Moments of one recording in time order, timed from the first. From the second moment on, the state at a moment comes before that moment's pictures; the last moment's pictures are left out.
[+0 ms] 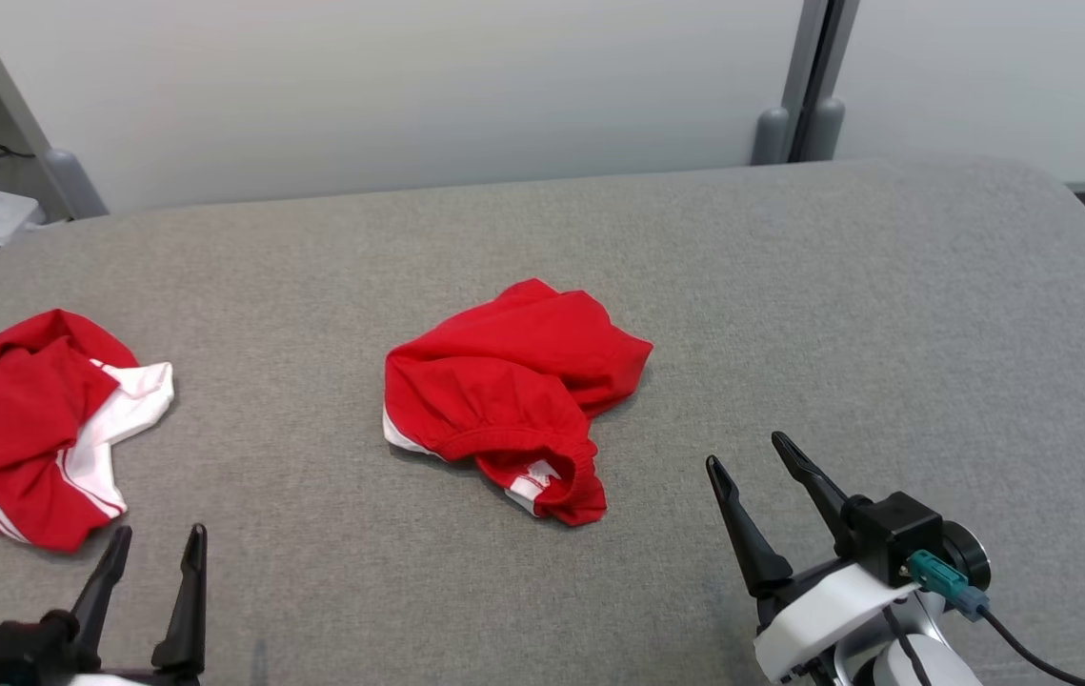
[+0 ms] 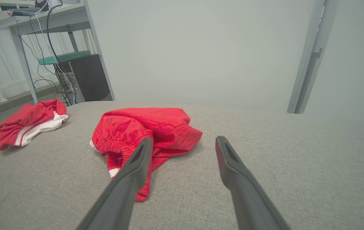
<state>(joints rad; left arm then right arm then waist) 0.06 0.24 0.02 0.24 -0.36 -0.13 -0.26 -0.21 -0.06 0.34 0.38 0.21 0.13 -0.25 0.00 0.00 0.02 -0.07</state>
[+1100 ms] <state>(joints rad) 0.12 0.17 0.09 0.23 -0.28 -0.13 -0.26 -0.11 -0.05 0.21 0.36 0.20 0.13 -0.25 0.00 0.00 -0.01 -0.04</state>
